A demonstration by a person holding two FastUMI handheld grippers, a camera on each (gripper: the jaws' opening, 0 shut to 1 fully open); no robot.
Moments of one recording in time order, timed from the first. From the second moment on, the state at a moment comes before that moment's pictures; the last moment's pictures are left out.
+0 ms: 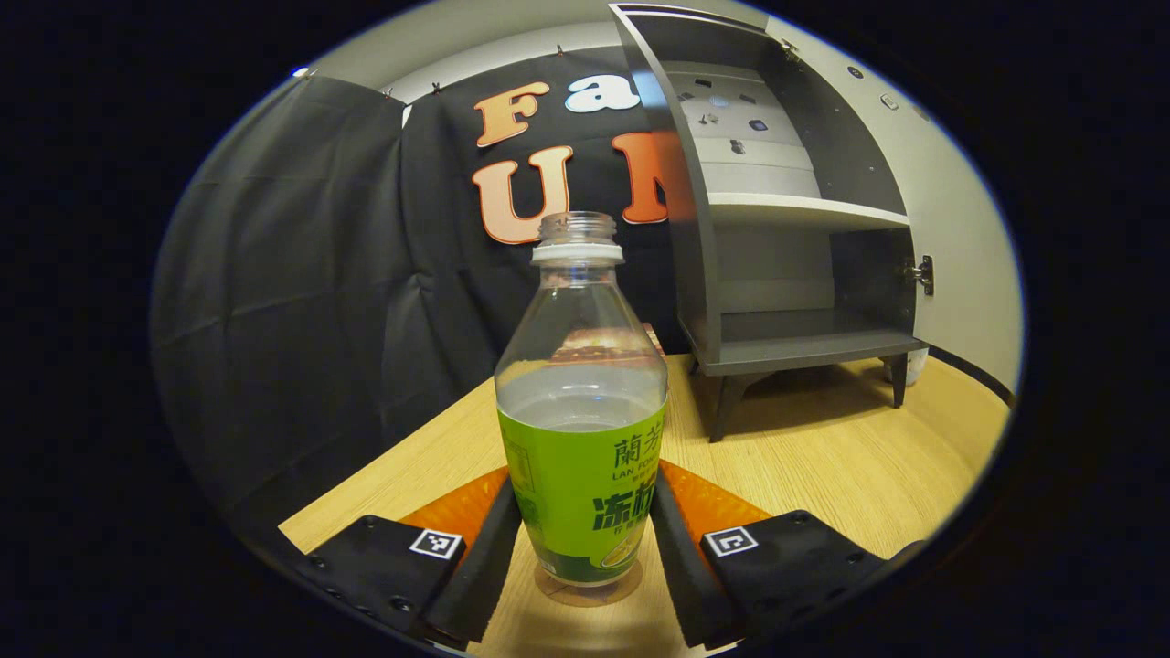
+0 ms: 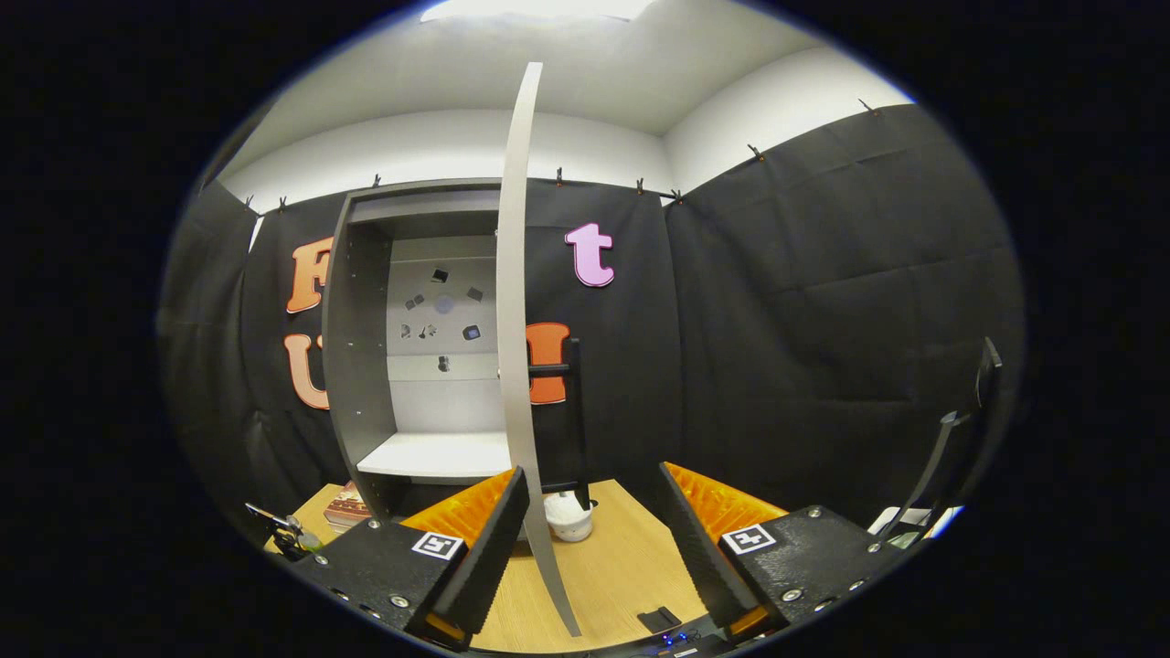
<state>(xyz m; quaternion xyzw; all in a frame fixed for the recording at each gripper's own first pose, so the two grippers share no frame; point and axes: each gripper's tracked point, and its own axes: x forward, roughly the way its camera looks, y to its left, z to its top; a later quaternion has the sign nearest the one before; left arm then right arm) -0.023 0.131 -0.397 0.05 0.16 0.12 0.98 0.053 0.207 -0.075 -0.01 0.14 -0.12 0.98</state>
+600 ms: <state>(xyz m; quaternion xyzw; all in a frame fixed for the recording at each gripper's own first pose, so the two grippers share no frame) -0.024 0.145 -0.438 0.01 0.20 0.15 0.97 0.052 0.211 -0.065 0.00 0.14 -0.13 0.98</state>
